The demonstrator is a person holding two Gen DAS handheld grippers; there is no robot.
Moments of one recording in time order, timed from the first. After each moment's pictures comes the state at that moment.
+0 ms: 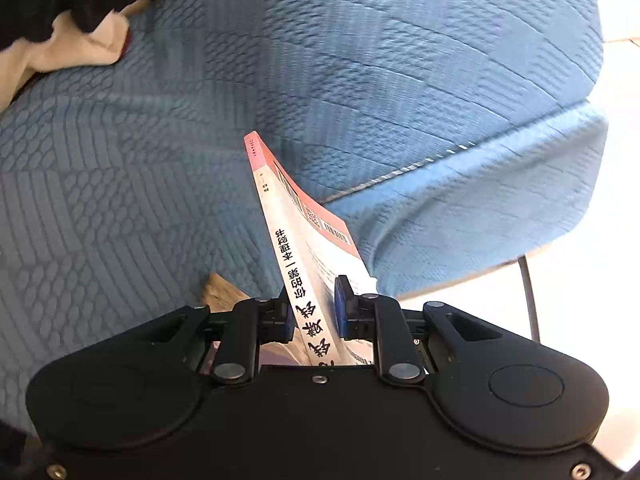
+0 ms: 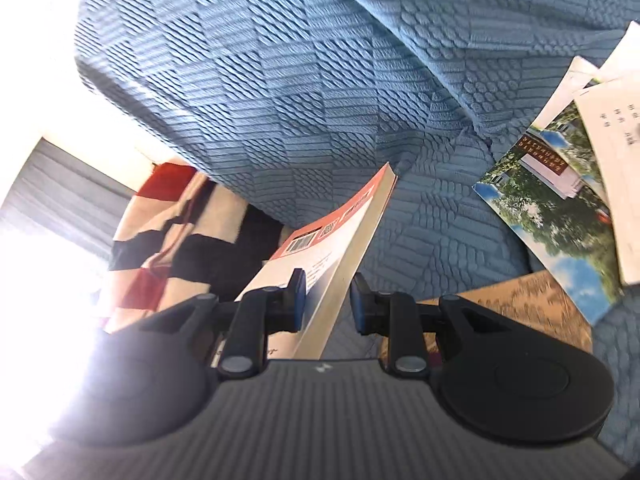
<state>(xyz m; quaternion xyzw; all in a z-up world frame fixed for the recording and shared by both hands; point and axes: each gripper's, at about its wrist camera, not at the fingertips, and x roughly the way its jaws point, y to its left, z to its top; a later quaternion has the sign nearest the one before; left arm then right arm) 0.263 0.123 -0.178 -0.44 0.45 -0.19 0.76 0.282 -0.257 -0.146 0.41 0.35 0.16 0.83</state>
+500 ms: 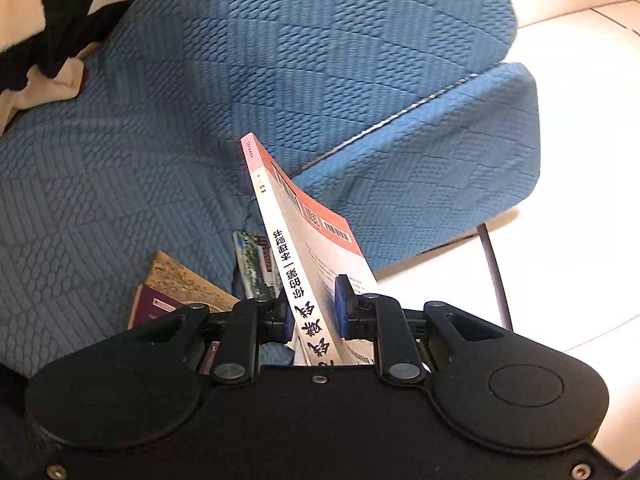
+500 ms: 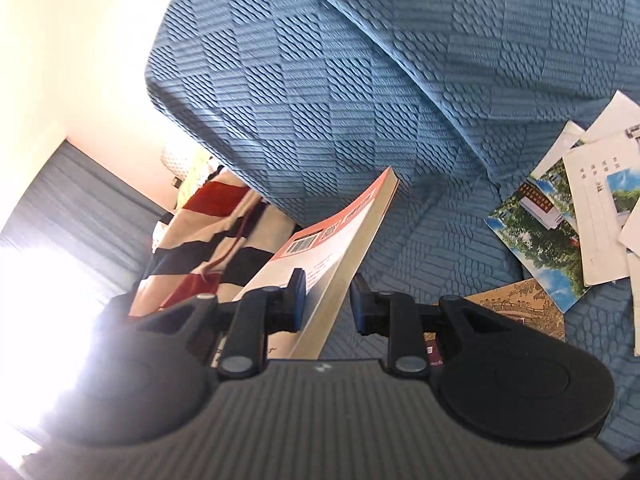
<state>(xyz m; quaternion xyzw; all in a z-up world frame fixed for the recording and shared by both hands) 0.226 0.092 -0.091 -0.41 0.42 -0.21 0.78 0.220 -0.271 -0.072 0.39 0.31 0.17 0.85</state>
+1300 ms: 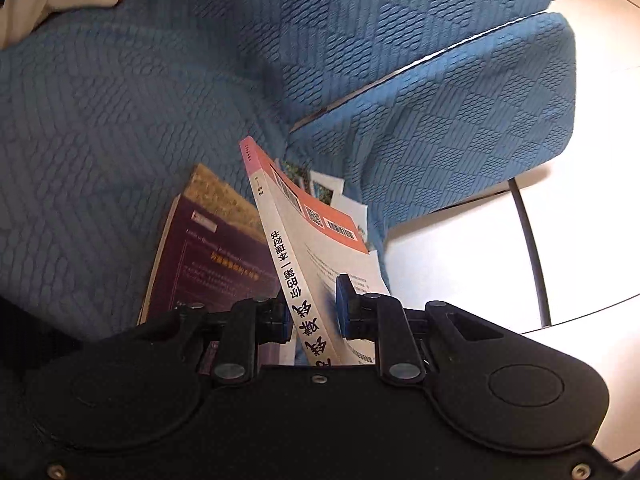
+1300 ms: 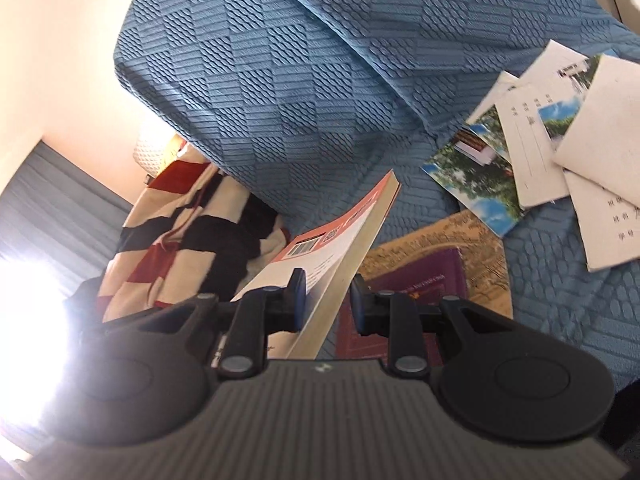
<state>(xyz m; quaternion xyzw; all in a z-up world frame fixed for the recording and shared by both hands) 0.192 0.079 -0.183 -0.40 0.48 -0.21 0.75 0.167 -0.274 -0.148 0.39 0.33 0.12 0.85</state>
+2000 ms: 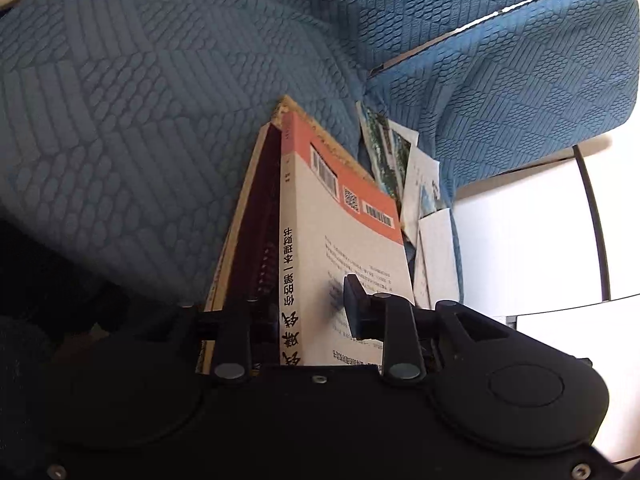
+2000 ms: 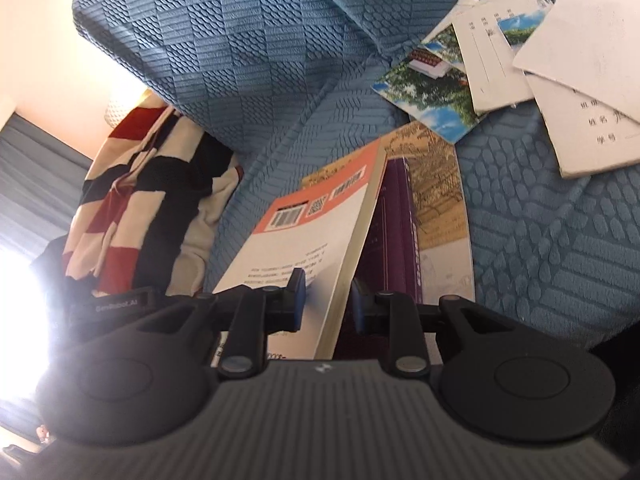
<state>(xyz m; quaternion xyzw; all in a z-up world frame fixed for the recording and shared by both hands) 0.172 0.079 -0.241 -0.36 0.55 -0.17 0.74 0.153 -0.261 -0.205 0.37 0.41 0.12 0.83</state>
